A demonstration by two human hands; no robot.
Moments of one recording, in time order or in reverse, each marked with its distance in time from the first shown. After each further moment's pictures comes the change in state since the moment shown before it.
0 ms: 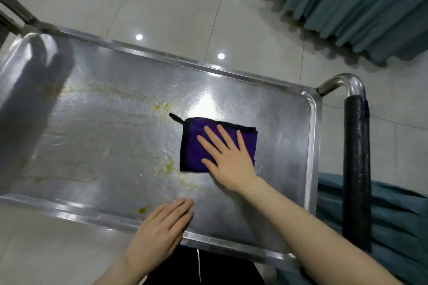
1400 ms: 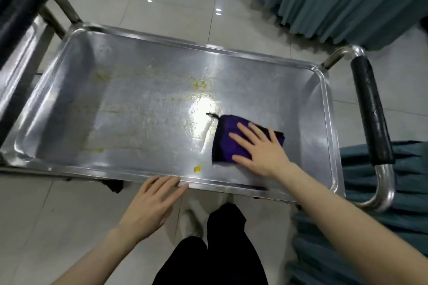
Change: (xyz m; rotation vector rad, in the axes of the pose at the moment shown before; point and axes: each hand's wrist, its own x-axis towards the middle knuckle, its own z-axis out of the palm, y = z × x) left_hand -0.131 -0.094 -0.020 0.174 0.119 0.069; right_hand -0.066 -0.070 0.012 -0.091 -0.113 0.161
